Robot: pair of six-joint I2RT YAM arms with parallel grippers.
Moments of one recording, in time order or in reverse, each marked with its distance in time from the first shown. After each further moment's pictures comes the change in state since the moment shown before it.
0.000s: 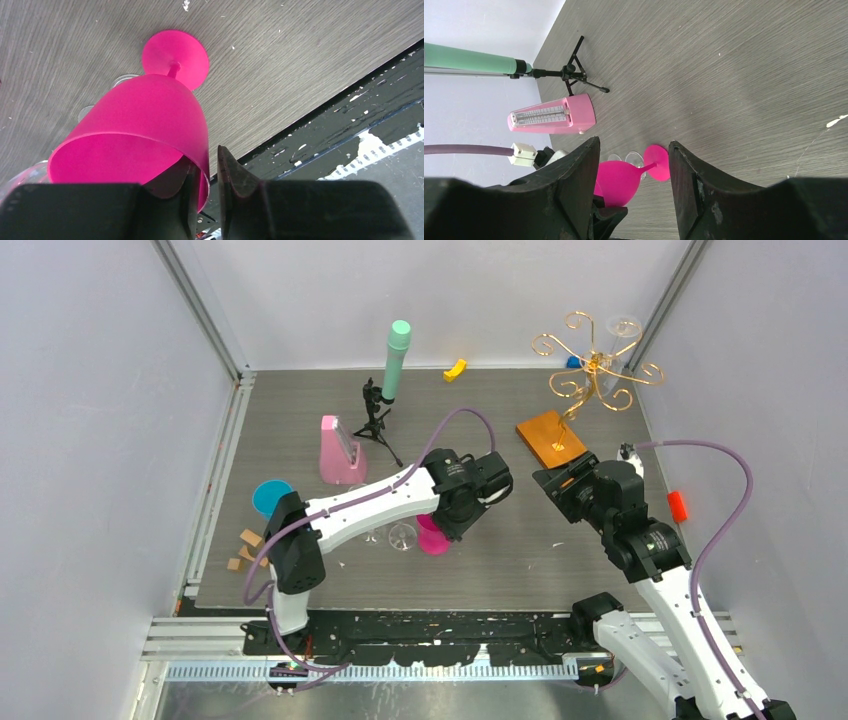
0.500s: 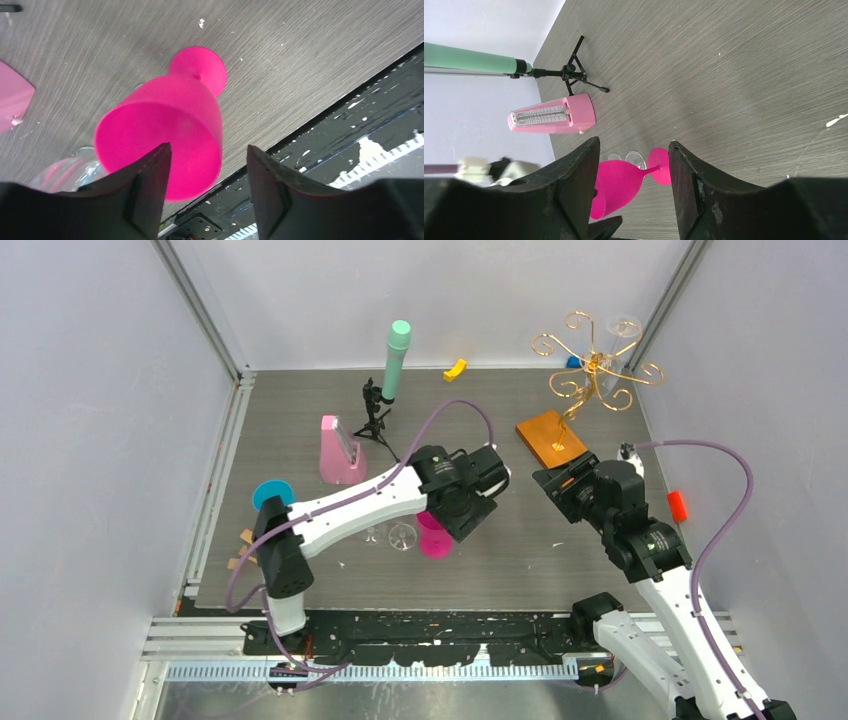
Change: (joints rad) left arm 0.000 -0.043 0.001 0.024 -0.043 0.021; right arm 0.000 0.000 0.002 -0.003 0.000 0.000
